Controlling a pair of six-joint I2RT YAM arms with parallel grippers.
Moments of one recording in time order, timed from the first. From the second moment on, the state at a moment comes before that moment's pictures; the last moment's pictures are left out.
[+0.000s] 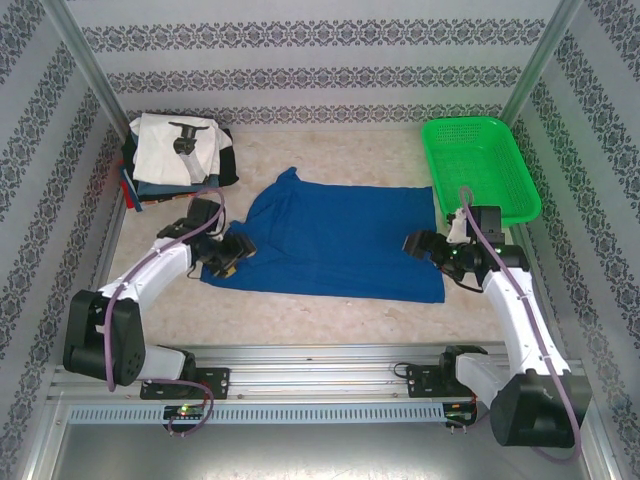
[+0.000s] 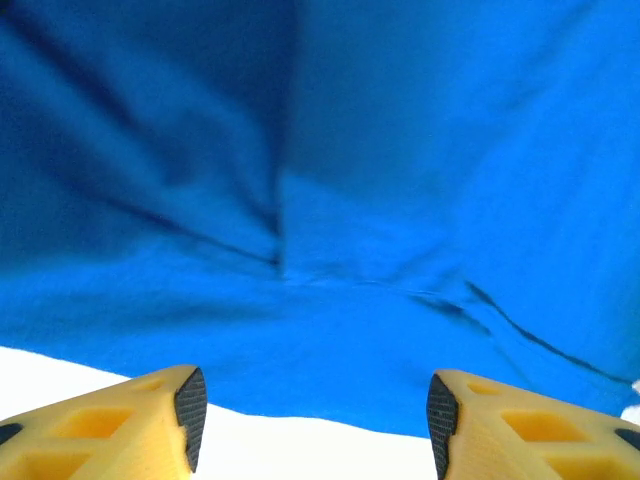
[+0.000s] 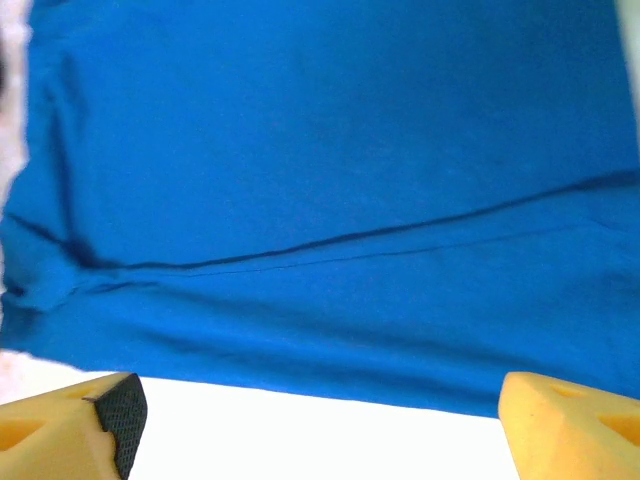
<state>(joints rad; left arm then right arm) -0.17 1.37 0.83 -0.62 0.33 -0.90 -0.05 1.01 0.81 -0.80 -0.47 0.41</state>
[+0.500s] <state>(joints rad) -0.20 1.49 0.75 -0.29 0.31 -1.17 0.01 0.98 0.80 -0.73 -0.57 0.41</state>
